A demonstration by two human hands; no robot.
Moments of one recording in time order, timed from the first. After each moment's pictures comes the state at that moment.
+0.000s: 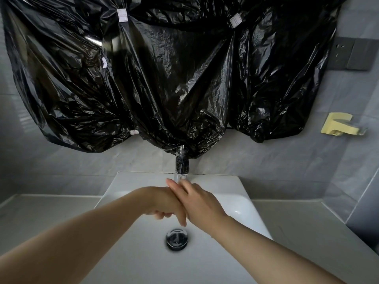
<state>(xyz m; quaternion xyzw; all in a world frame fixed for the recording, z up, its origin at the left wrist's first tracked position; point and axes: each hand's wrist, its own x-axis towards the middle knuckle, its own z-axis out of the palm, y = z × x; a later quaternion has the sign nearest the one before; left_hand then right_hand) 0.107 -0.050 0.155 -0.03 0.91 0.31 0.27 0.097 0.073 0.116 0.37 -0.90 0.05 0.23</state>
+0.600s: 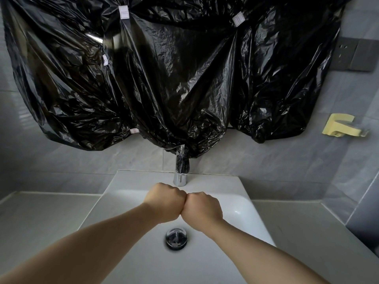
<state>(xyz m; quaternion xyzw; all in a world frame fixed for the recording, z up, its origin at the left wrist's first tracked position) 0.103 -0.045 0.125 0.14 0.97 -0.17 -0.06 0.099 0.069 0.118 0.20 -0.97 0.09 0.01</state>
